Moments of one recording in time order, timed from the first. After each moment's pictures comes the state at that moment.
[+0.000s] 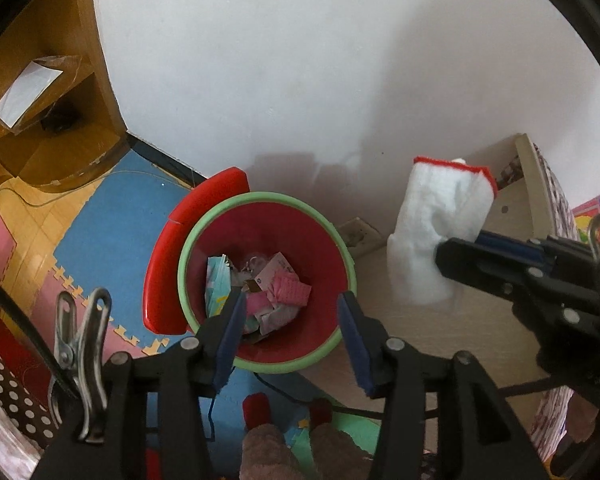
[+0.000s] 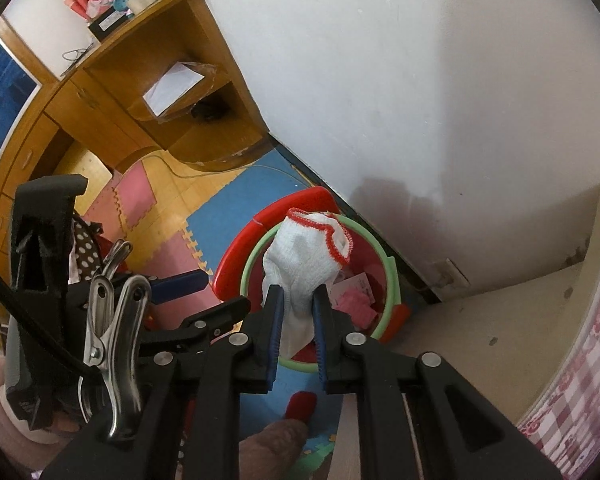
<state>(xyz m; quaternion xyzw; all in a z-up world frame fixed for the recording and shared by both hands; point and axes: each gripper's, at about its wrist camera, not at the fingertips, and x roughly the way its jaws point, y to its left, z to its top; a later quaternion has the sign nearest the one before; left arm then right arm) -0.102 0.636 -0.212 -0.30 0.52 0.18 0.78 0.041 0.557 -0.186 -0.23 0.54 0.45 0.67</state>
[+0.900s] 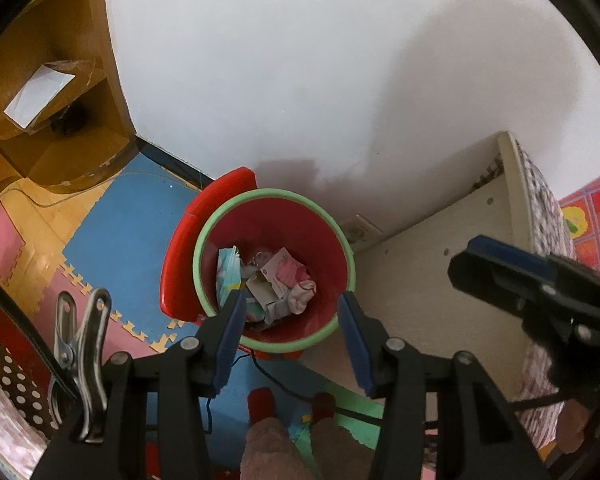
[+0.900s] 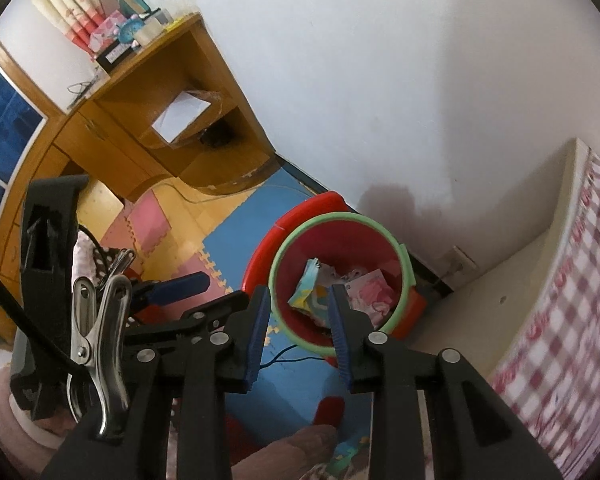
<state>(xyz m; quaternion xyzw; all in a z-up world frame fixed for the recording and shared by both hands) -0.134 0.627 -0.178 -0.29 0.52 0.19 0.79 -0.004 0.508 -0.140 -0.16 0.53 0.45 0.70</state>
